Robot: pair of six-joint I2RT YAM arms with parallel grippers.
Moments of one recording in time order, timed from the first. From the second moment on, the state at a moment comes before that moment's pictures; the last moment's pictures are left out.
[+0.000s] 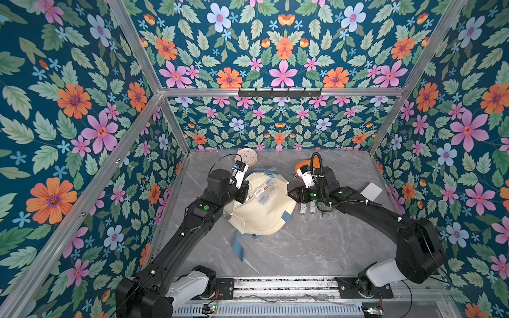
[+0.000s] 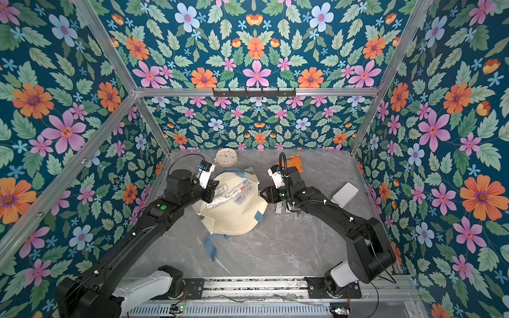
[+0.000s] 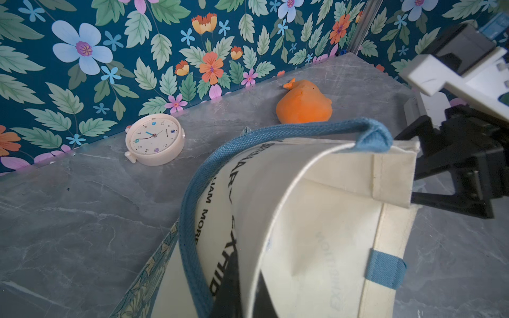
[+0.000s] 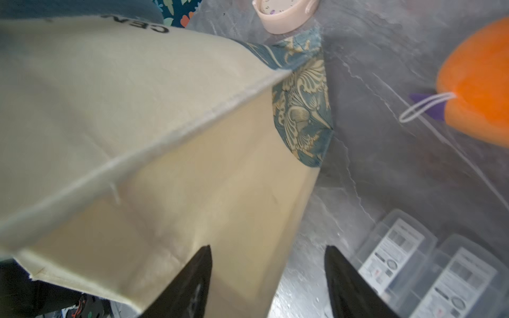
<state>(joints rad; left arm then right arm) -0.43 1.08 0.94 -0.33 0.12 0.06 0.52 1.52 1.05 -0.20 -0.36 0.24</state>
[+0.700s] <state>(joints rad) -0.43 1.07 0.95 -0.37 0.09 0.06 0.66 1.33 1.02 -0.17 -0.34 0.10</state>
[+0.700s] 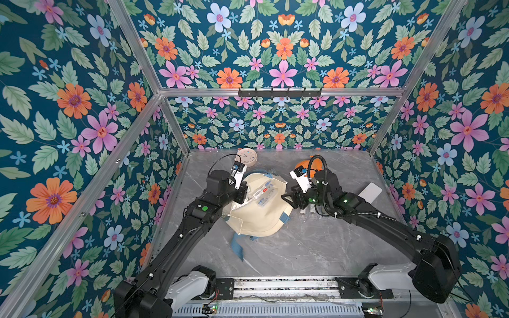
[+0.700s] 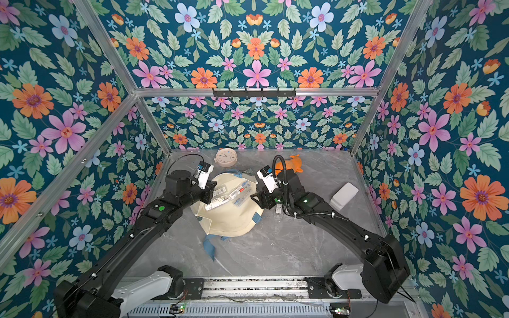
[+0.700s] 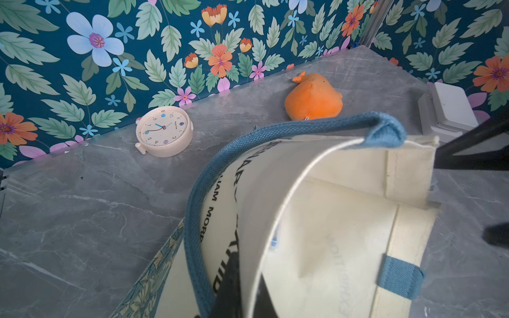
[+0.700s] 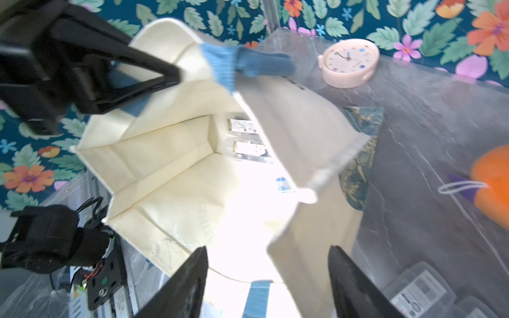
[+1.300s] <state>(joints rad) -0.43 1.06 0.99 -0.47 0.03 0.07 0.69 1.62 1.33 -0.28 -0.13 0.01</state>
